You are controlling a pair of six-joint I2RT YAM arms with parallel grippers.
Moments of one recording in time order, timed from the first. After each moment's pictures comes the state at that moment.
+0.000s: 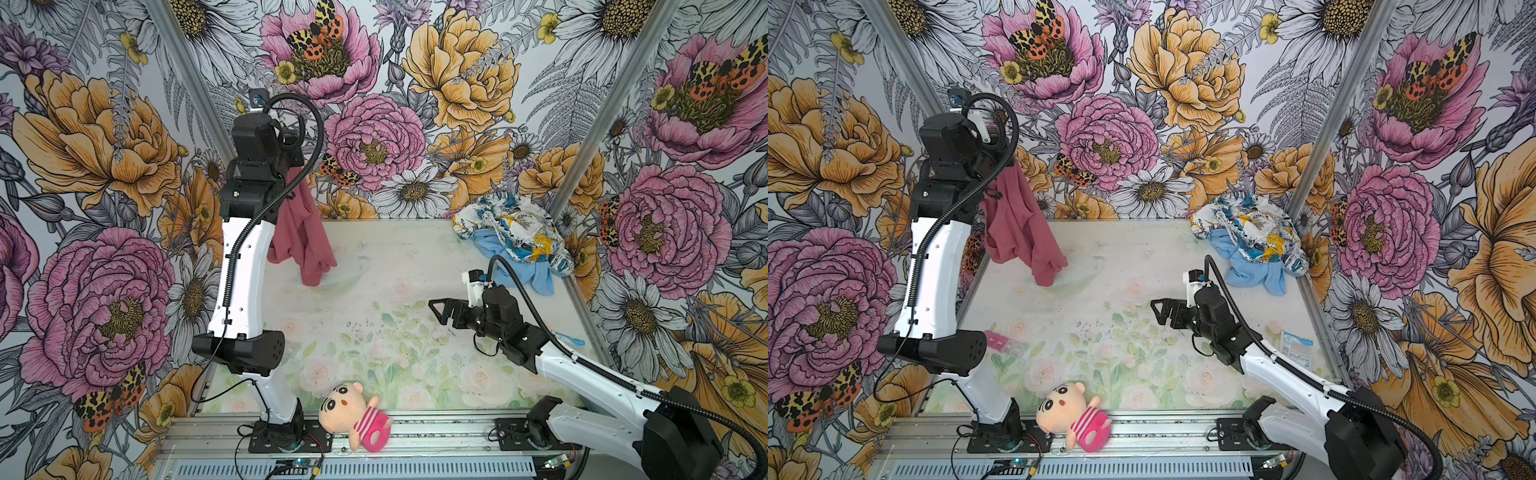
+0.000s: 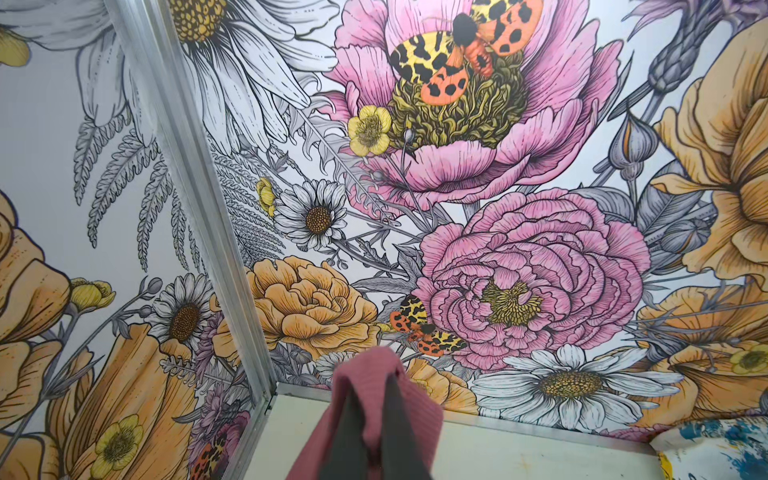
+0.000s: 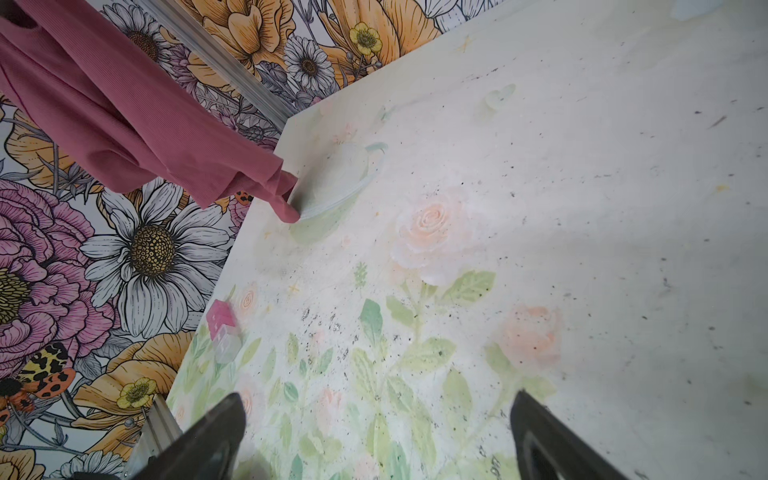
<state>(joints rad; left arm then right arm) -0.11 1.77 2.36 -0.67 -0.25 -0.04 0.60 1.08 0.58 0.02 -0.17 0.66</state>
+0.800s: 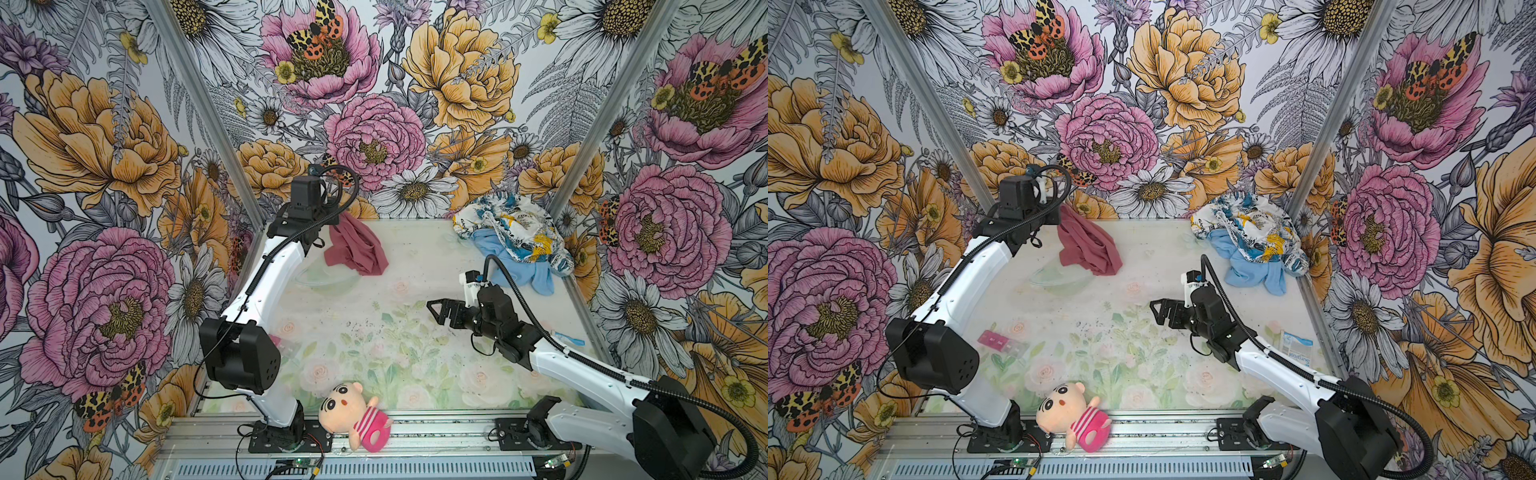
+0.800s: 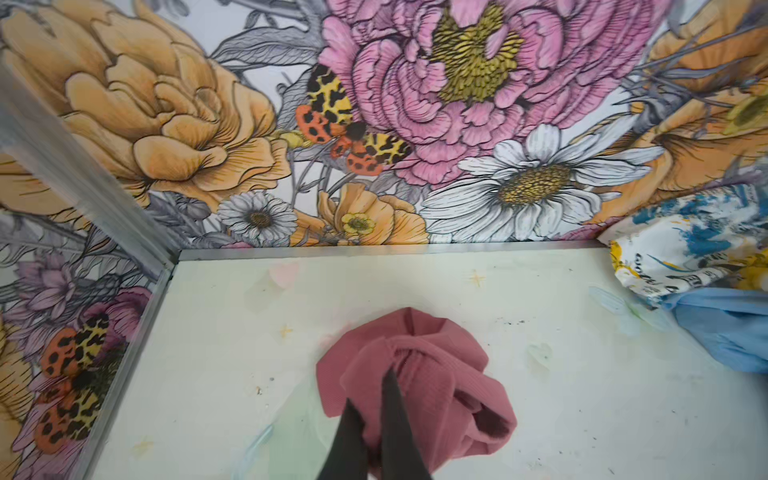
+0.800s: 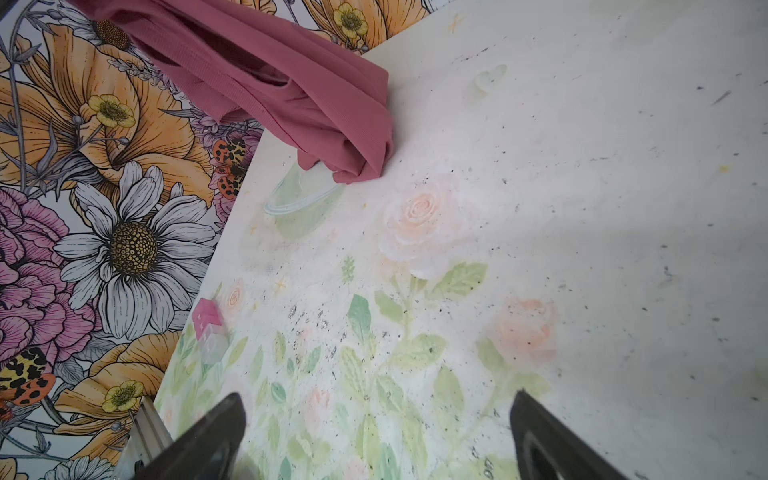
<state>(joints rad) -0.14 1.63 1.61 -0.43 -0.13 -0.10 0.60 1.15 0.58 0.04 -0.17 0.66</state>
